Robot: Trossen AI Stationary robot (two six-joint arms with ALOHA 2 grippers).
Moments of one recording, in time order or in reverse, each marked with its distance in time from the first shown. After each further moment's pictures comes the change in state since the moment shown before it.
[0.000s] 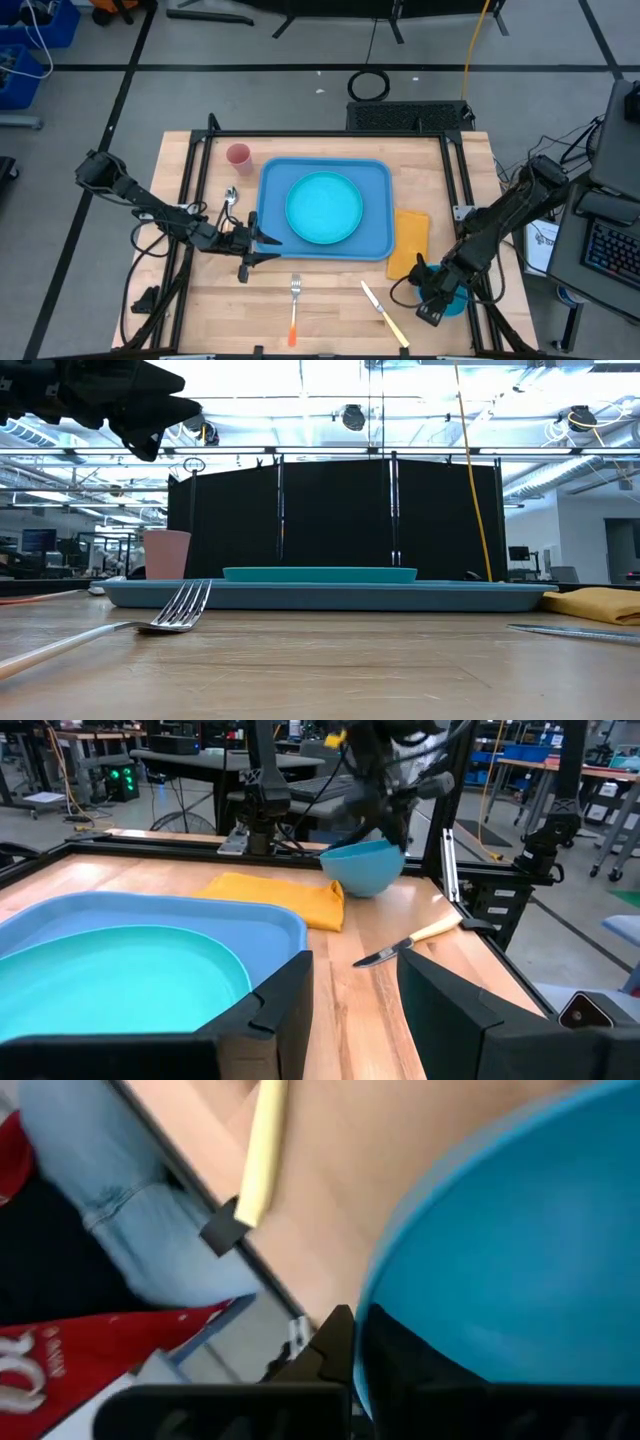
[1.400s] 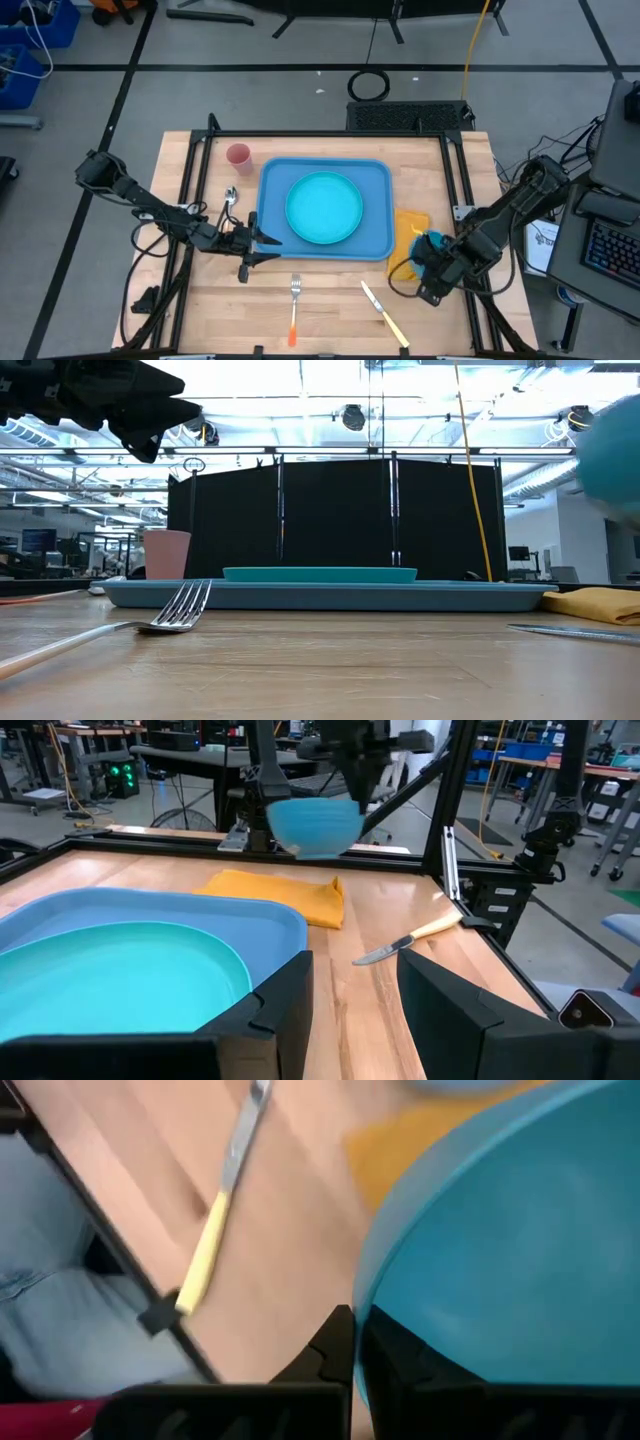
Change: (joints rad) left arm 0.000 0.000 0.000 -0.008 0.000 -0.008; right arm -0.088 -0.005 0.289 -0.488 0.276 -0.221
